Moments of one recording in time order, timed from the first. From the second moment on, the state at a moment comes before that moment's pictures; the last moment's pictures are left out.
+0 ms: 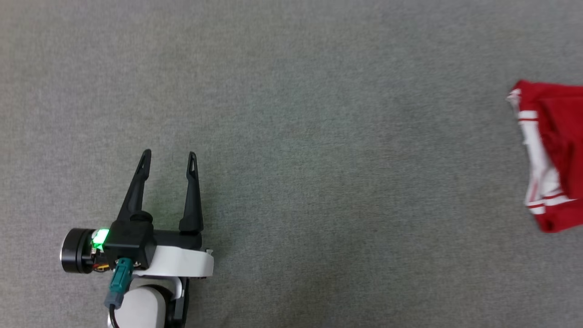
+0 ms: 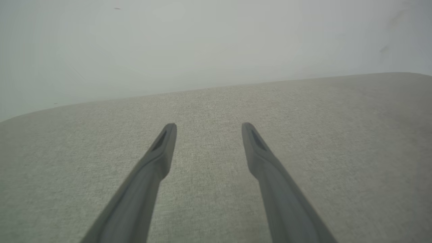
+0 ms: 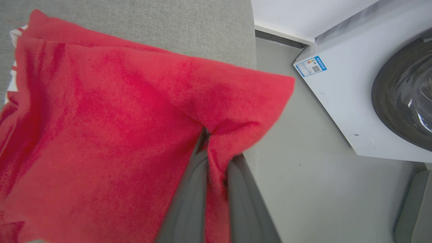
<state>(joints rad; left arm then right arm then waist) -0.13 0.08 -0.07 -0.05 -0.01 0.05 -0.26 -0.49 -0.95 0.12 0.34 0.59 0.13 0.51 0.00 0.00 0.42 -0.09</state>
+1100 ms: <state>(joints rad) -0.03 0.07 -0.06 -0.02 -0.04 0.09 -0.26 -0.55 -0.68 -0.16 0.28 0.22 0.13 0.10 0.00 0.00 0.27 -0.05</state>
